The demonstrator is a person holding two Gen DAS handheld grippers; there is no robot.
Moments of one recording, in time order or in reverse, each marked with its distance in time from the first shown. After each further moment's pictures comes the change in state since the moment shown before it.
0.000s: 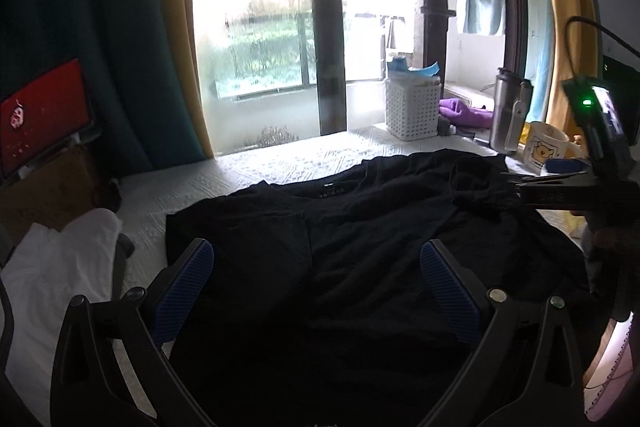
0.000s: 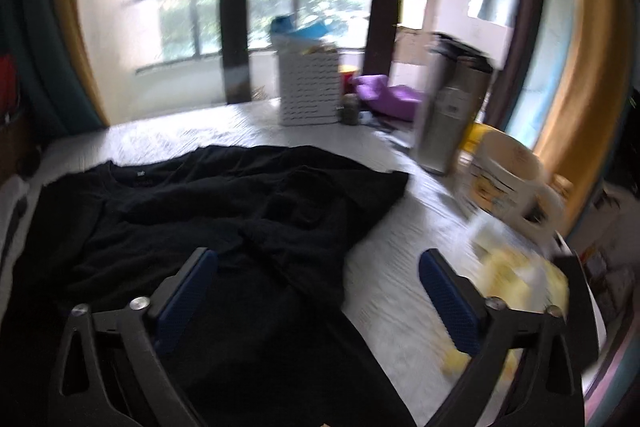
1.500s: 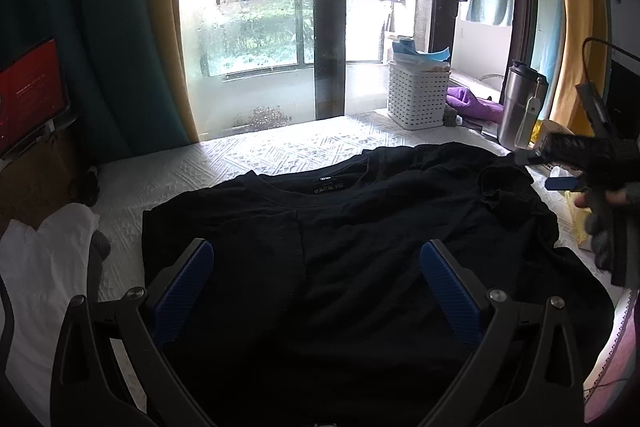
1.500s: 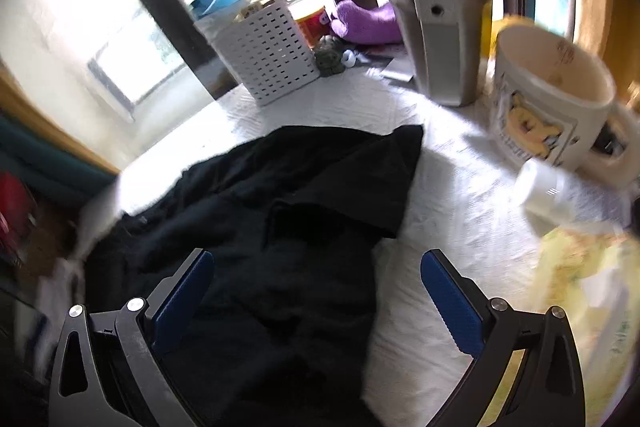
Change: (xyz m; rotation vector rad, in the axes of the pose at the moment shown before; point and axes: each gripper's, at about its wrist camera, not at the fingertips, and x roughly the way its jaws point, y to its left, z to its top) left arm 0.039 0.009 0.015 -0.019 0.069 -0.037; right arm 0.061 -0.100 0.015 0.460 0.184 0.263
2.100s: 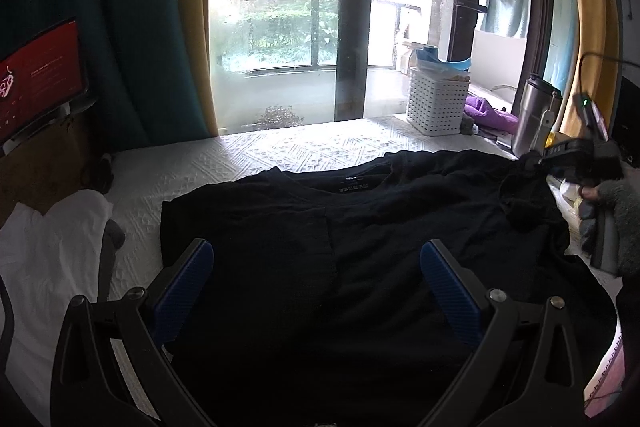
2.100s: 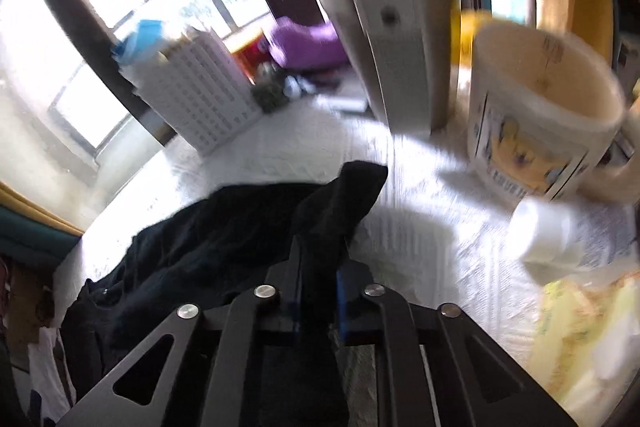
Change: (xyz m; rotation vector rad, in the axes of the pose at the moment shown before) left arm -0.004 0.023 -0.004 -0.050 -0.011 0.020; right arm 0.015 -0.016 0.024 0.035 -0.127 -0.133
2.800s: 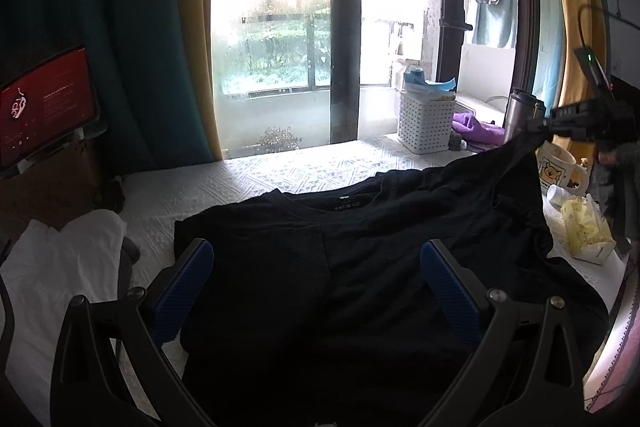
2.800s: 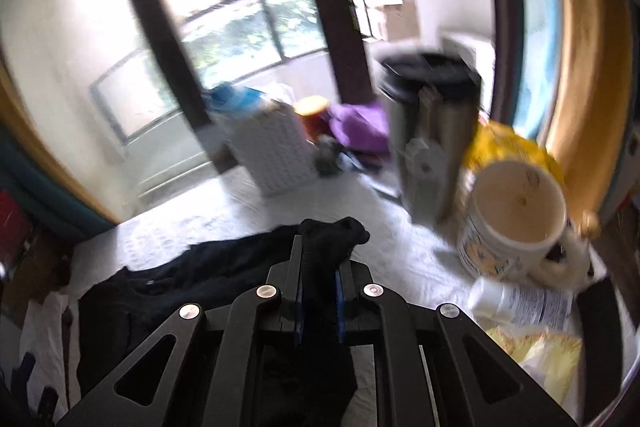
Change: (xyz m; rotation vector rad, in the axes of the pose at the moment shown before) left arm -0.034 -0.002 0.001 0.024 -0.075 0.001; right arm -0.086 0.044 0.023 -0.231 -0.109 0.089
